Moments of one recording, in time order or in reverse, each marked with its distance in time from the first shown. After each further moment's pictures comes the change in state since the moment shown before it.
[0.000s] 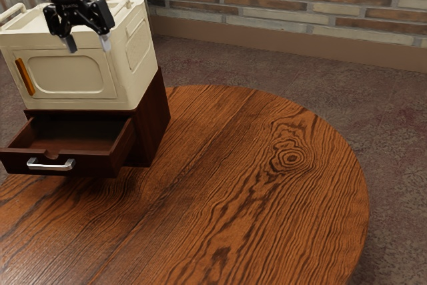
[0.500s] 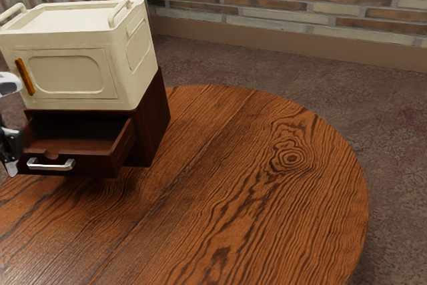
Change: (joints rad) arm 0.309 -0.743 -0.074 -1.101 0.140 0.267 0.002
